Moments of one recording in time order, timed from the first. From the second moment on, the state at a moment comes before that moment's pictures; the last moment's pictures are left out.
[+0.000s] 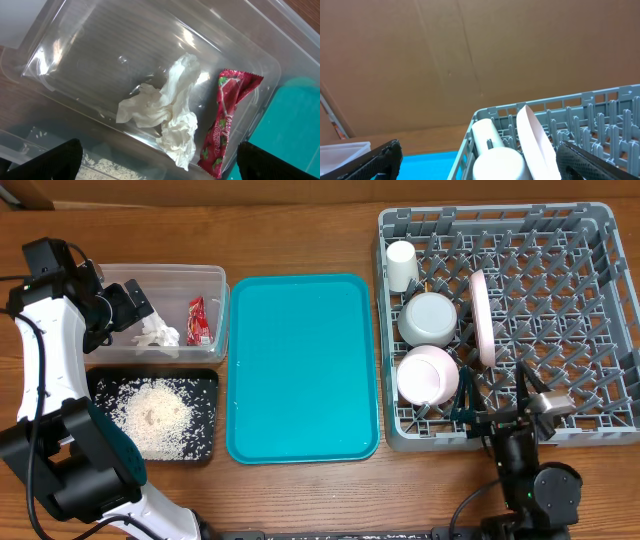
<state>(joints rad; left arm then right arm) 0.41 1.87 1.58 -0.93 0.15 -0.18 0.16 0.16 0.14 0.15 0.01 0.25</state>
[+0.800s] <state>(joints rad) 0.41 1.87 1.58 -0.93 0.15 -0.18 0.09 0.01 0.02 -0.03 -0.07 0.19</state>
